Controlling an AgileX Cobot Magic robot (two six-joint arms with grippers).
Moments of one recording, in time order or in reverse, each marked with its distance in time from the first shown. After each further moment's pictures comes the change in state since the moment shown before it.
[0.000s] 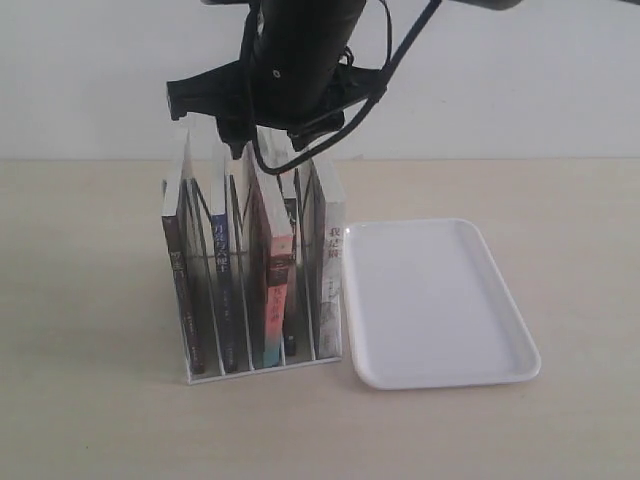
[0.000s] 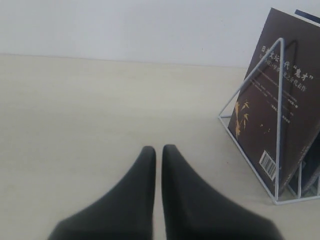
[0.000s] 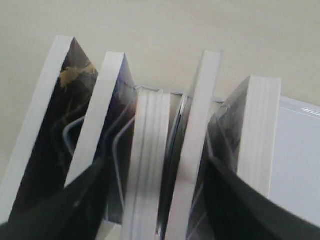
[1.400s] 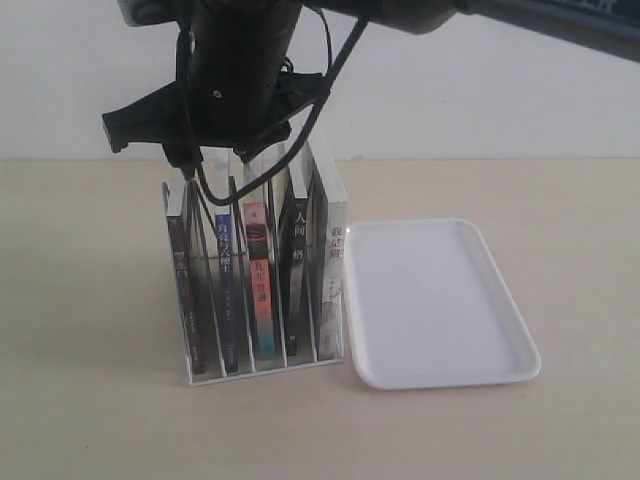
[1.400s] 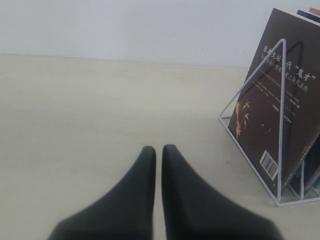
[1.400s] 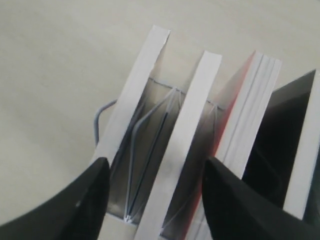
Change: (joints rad) left arm 0.000 0.000 0.000 0.000 0.000 0.000; right arm 0.087 0.074 -0.103 -0.014 0.034 -0.083
